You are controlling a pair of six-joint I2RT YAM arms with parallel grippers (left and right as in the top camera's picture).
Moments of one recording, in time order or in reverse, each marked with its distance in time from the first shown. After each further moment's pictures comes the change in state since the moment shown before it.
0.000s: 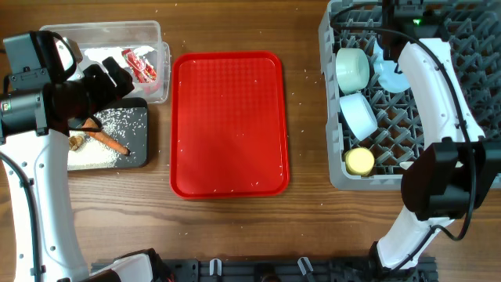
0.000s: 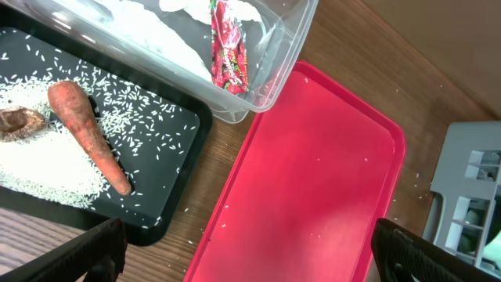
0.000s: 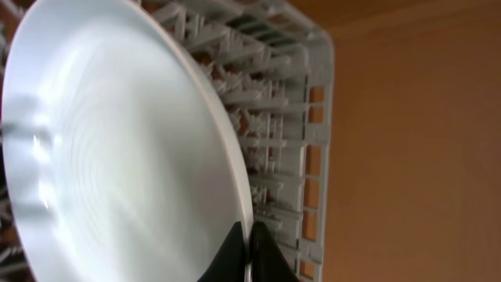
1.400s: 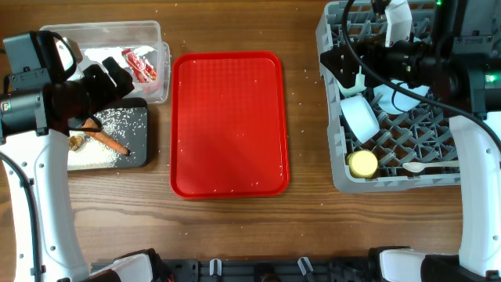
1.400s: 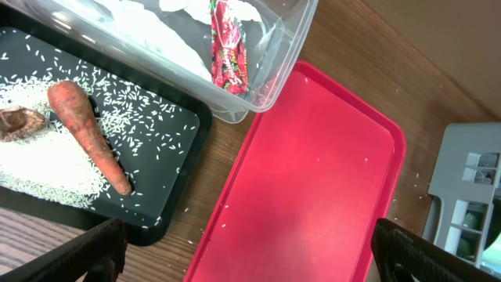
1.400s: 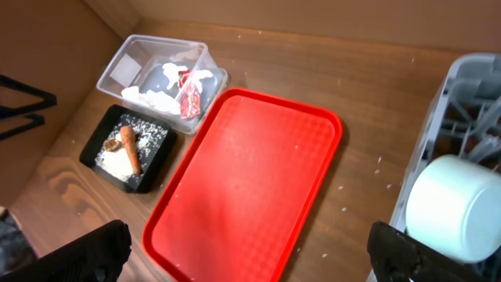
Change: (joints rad) left arm 0.000 0.000 0.000 0.000 0.000 0.000; right arm 0.026 -0.472 -0.021 -0.254 -1.358 0.388
